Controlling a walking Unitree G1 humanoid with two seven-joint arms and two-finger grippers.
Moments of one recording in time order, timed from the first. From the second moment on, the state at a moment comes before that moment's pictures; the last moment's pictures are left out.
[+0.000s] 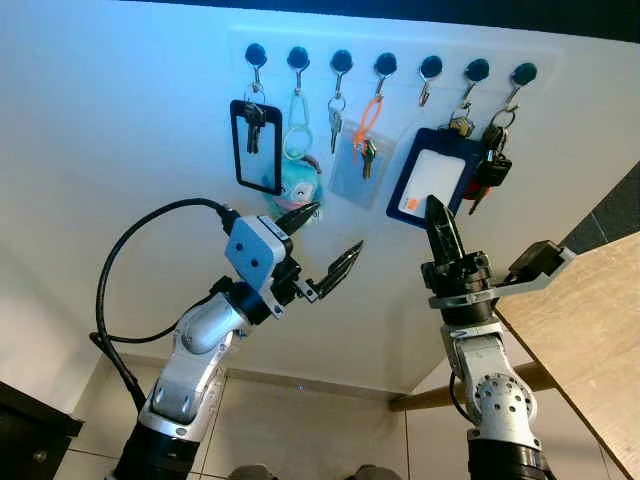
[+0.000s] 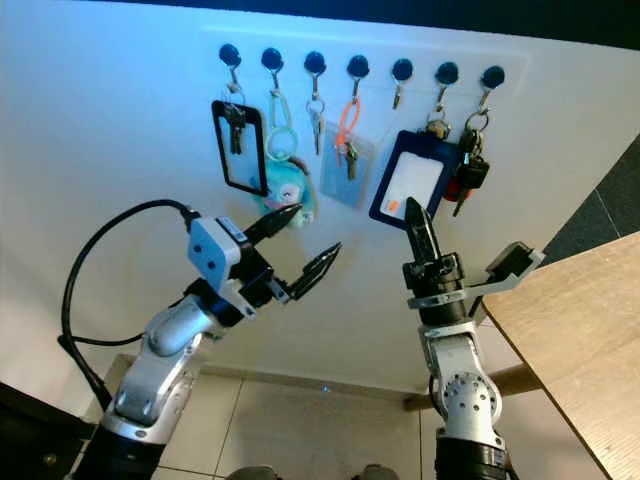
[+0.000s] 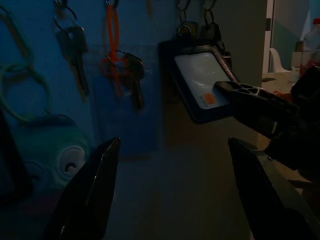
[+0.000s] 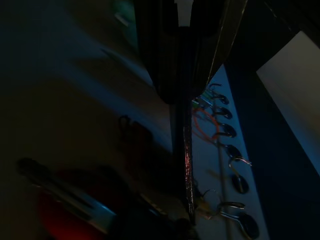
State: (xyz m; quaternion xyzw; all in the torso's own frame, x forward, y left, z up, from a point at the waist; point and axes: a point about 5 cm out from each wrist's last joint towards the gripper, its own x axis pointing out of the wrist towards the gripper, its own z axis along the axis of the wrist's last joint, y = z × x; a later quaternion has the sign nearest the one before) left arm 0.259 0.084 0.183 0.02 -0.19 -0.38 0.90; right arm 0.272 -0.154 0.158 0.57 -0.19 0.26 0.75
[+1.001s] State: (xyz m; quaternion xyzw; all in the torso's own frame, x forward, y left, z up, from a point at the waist) left arm 0.258 0.081 0.185 0.03 -0.20 -0.38 0.90; right arm 0.259 -0.132 0.201 0.55 -0.21 0.36 0.72
